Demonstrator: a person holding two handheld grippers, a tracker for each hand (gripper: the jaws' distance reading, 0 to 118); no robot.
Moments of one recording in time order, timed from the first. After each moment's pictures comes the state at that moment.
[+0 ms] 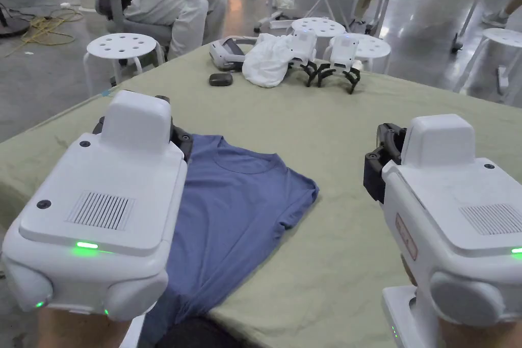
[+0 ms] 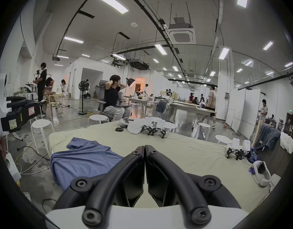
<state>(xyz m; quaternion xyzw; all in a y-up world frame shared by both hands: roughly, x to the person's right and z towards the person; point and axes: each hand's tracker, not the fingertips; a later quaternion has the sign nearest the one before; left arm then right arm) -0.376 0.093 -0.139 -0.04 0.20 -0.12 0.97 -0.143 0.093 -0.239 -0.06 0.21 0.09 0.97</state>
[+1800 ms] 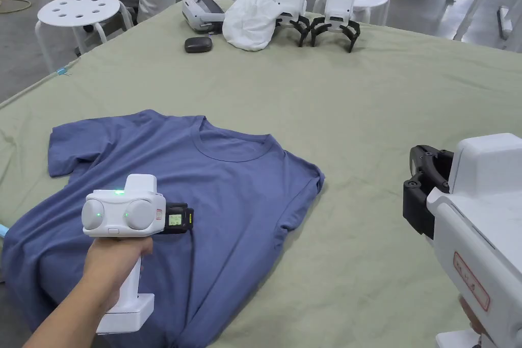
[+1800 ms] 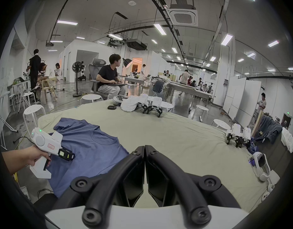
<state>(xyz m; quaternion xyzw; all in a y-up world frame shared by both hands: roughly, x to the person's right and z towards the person) -0.538 -0.165 -0.364 -0.46 0.17 0.07 0.87 -0.144 0.038 -0.313 -0.15 0.18 0.12 0.96</state>
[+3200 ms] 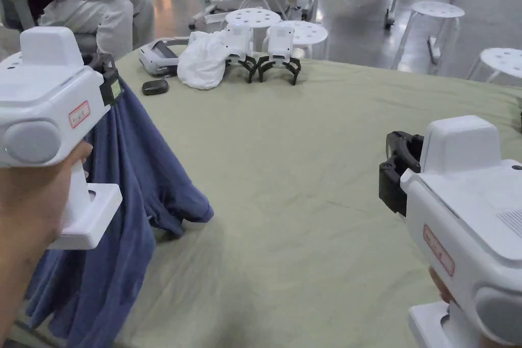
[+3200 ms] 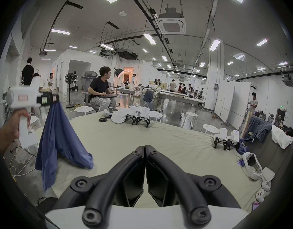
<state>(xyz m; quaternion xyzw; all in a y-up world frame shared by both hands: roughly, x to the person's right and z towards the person) -0.466 0.126 -0.323 -0.06 0.09 0.01 0.99 -0.084 0.091 -0.274 -0.10 0.14 0.09 0.98</state>
